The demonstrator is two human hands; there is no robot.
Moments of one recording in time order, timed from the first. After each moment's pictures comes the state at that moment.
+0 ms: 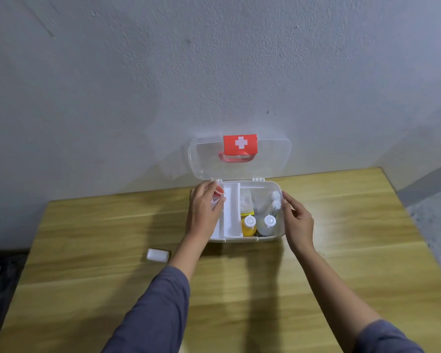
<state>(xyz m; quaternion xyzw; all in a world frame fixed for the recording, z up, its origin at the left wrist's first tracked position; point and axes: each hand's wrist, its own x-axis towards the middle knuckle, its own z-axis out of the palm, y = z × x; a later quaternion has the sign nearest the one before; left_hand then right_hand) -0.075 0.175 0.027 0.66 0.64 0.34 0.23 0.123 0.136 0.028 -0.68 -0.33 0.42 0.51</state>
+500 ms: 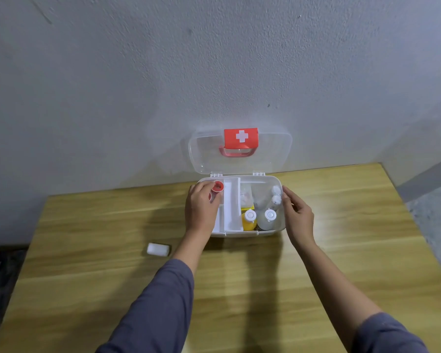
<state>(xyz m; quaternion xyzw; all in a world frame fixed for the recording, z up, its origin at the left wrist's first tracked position) -0.074 0.171 0.026 0.62 0.67 0.36 0.19 0.124 0.136 0.030 -0.68 -0.34 0.42 0.50</state>
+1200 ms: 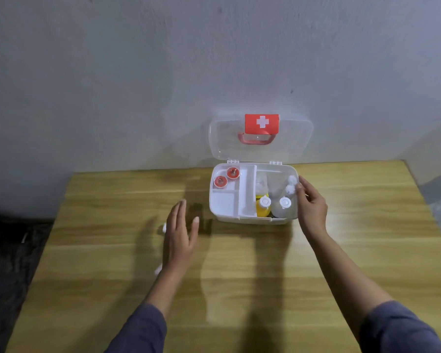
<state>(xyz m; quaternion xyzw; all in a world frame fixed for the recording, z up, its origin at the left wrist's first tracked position) -0.150 0.066 -0.009 0.62 0.70 0.32 0.17 0.118 0.133 0.032 -0.69 -0.33 0.42 0.48</state>
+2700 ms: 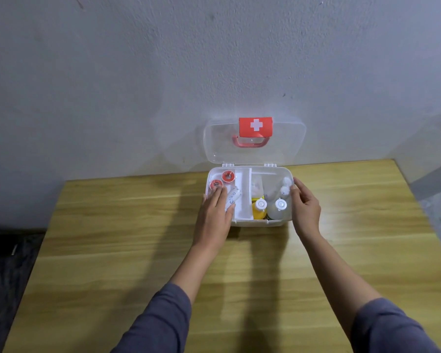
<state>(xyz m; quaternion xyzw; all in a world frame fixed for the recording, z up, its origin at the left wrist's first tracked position) -0.081 0.114 0.028 0.71 0.64 0.23 0.20 0.111 0.132 0.035 -0.70 -0.31 0.41 0.49</state>
